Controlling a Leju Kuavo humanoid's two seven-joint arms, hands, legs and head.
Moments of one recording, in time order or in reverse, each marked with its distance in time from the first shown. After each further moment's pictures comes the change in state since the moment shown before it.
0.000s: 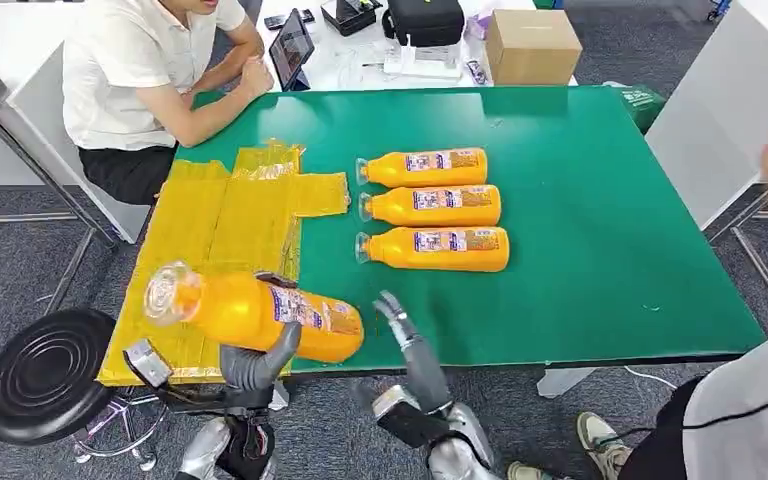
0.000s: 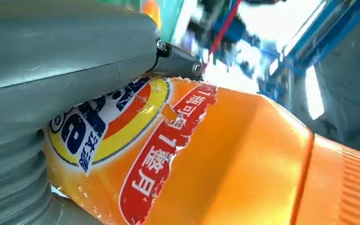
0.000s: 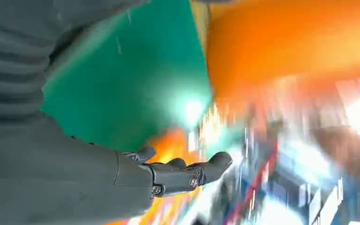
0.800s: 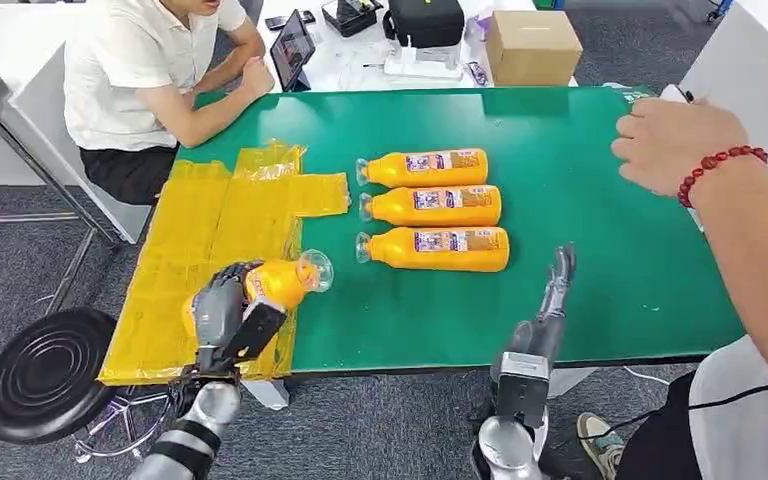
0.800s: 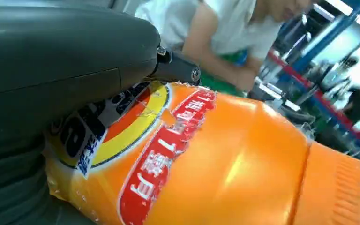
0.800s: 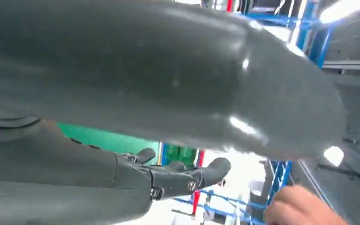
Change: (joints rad) left arm -0.278 0.067 0.140 0.458 -1.085 0.693 0.264; right arm 0.110 0.080 -0.251 -0.440 -0.143 -0.164 -0.001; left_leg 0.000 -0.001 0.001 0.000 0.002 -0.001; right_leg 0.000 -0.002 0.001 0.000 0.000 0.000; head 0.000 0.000
